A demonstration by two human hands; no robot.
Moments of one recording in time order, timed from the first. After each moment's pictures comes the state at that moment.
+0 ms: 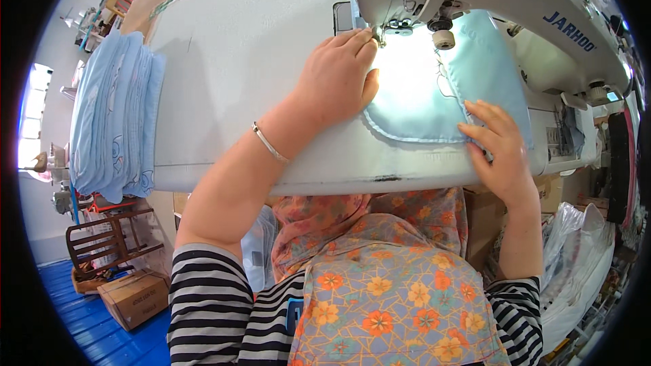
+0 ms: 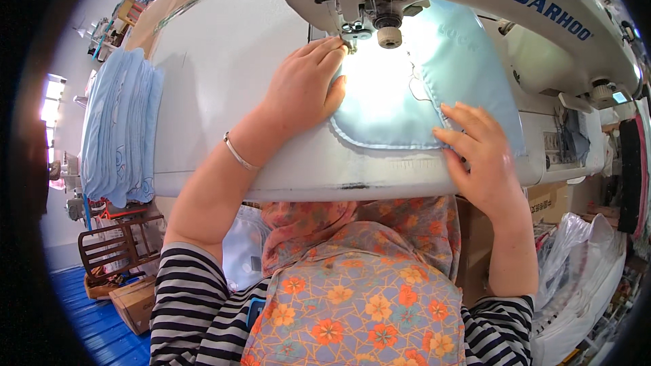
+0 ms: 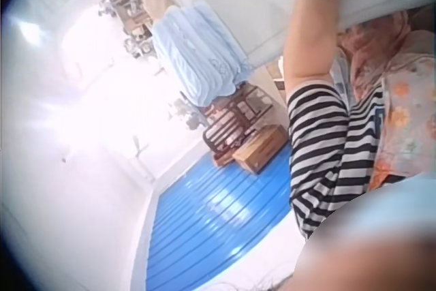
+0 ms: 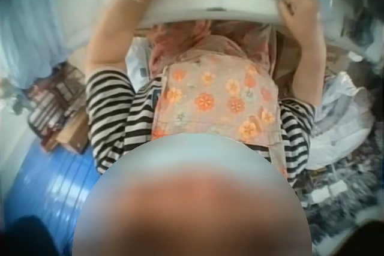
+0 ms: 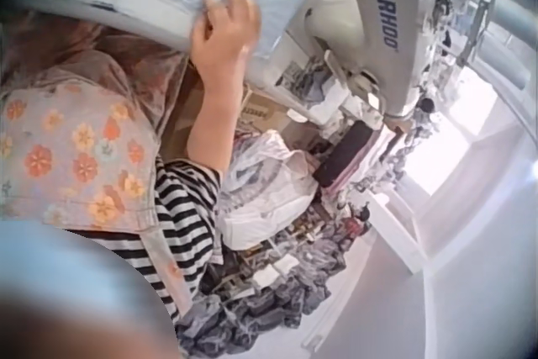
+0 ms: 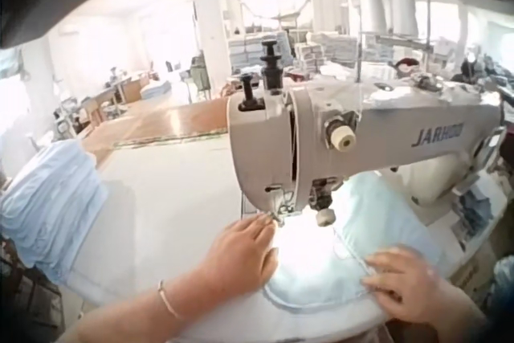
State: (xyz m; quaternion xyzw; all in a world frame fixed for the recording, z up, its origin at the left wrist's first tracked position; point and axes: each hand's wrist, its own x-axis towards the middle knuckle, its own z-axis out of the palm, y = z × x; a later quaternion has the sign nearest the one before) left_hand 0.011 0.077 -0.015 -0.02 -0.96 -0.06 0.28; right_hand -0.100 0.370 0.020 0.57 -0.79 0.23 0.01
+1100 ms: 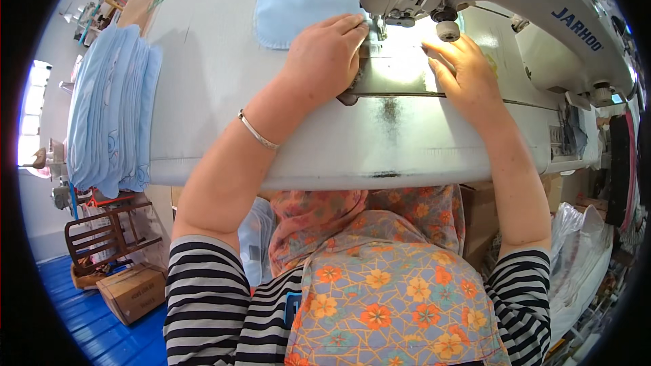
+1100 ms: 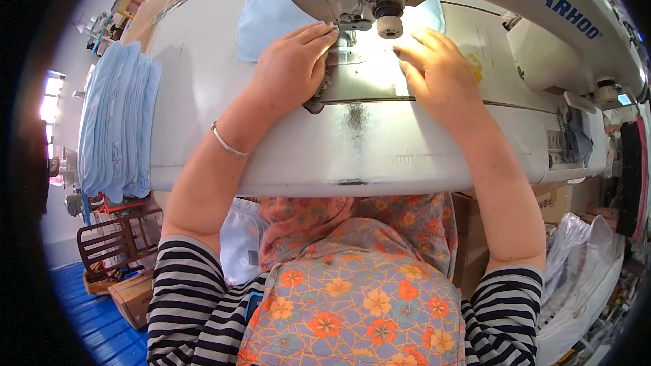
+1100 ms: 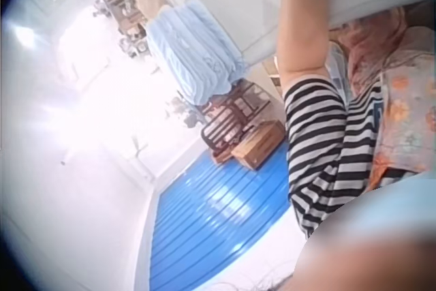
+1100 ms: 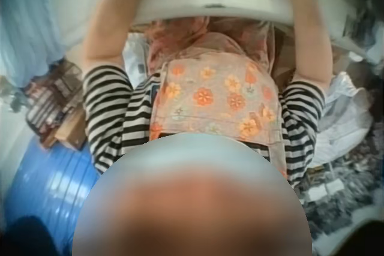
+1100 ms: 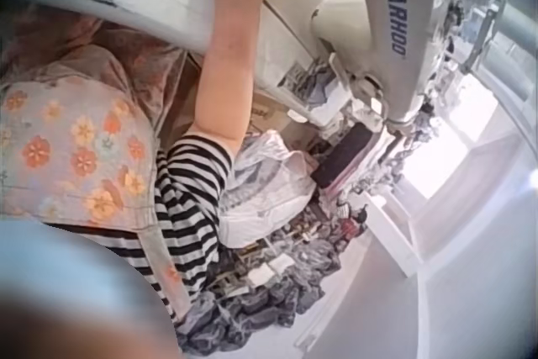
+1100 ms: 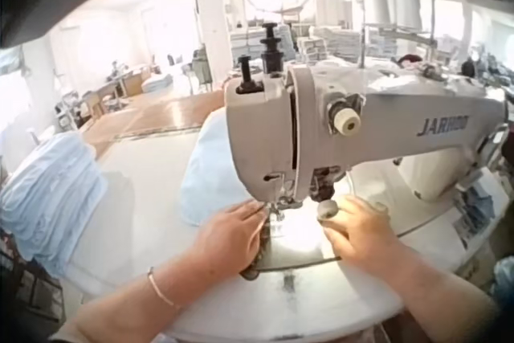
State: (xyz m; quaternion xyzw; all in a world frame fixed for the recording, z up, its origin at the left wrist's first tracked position) left_hand 0.009 0.060 -0.012 0.02 -0.96 -0.07 0.27; right_hand -0.141 0.271 -0.006 0.55 -0.78 0.28 0.08
